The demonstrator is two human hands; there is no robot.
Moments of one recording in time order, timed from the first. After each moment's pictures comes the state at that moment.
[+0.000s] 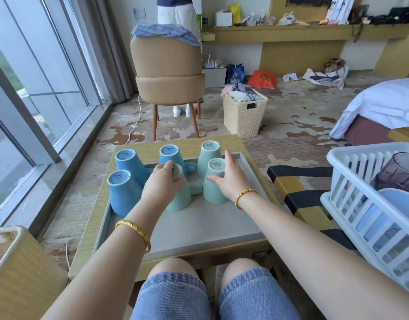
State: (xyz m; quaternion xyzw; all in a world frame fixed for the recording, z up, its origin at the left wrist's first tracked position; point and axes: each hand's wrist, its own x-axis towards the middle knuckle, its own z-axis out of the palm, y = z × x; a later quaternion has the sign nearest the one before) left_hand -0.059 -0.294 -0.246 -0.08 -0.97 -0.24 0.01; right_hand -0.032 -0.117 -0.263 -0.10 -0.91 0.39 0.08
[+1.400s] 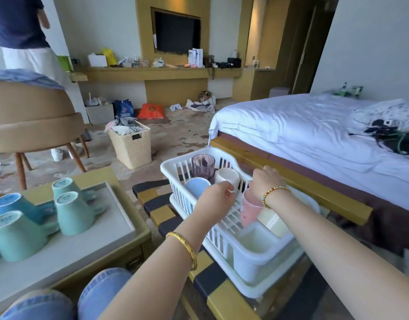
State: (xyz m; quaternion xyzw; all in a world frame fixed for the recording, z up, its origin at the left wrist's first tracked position) left_hand 0.222 0.030 -0.183 -0.46 -0.80 -0.36 -0.09; right_hand 0.301 0.157 -0.157 -0.44 -0.90 -0.01 0.06
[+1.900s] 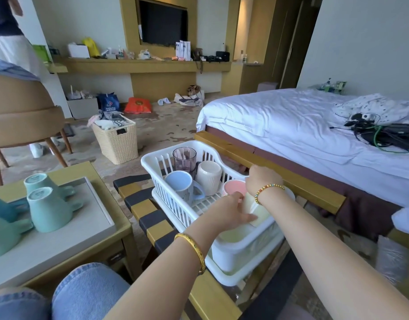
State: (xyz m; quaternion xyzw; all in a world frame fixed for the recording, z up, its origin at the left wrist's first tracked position) left_hand 0.283 0.057 -0.196 -0.52 -0.77 -0.25 -0.25; right_hand 0.339 0.167 -0.157 -0.47 -0.88 -0.01 0.06
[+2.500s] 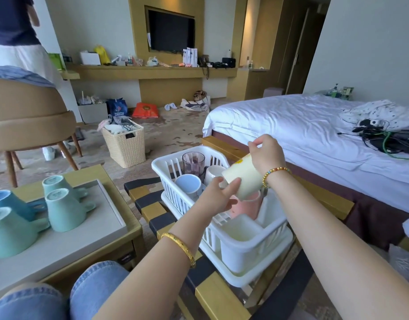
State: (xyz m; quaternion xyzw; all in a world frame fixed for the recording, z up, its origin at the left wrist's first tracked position) left_hand 0.254 0.033 -0.171 -0.33 -0.67 -0.57 -0.35; right_hand 0.318 0.157 -0.106 -0.42 -0.78 0.26 0.39
